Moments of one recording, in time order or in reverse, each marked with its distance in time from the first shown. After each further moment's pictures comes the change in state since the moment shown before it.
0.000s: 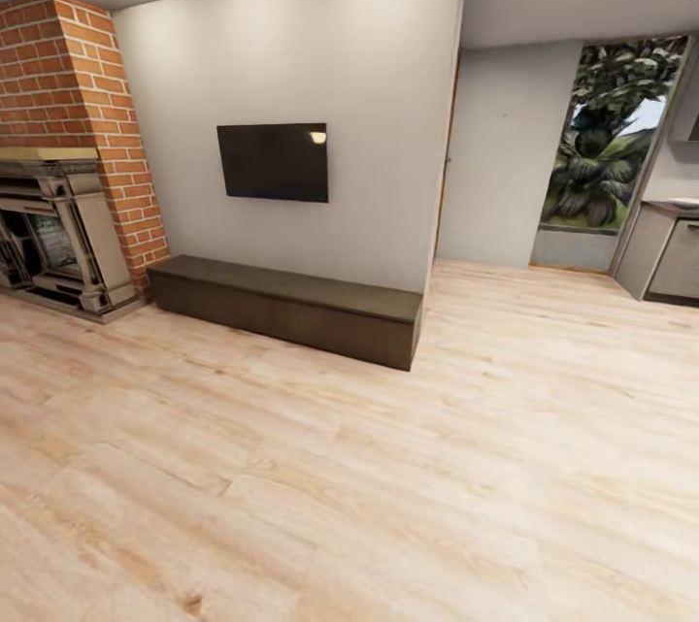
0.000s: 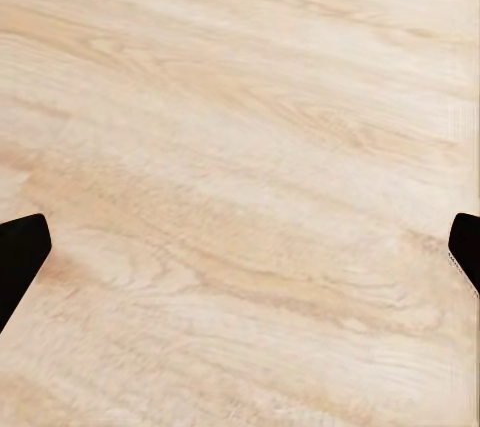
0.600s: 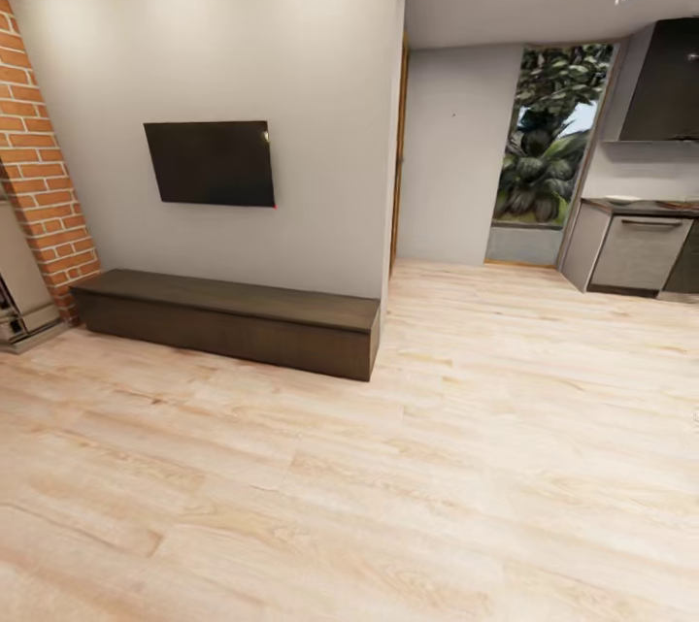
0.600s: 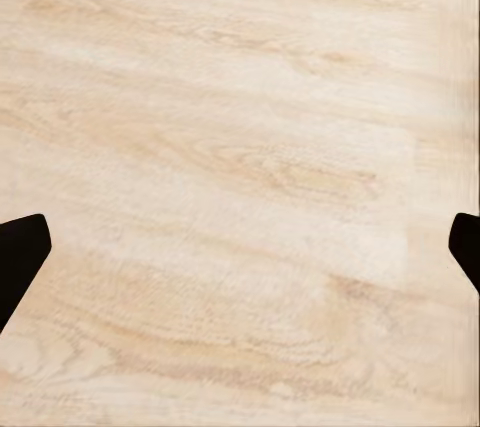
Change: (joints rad) left arm 0.000 0.000 0.000 0.000 0.000 0.000 0.000; right arm 0.000 0.000 0.000 -0.001 0.001 -0.001 0.000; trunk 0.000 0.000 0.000
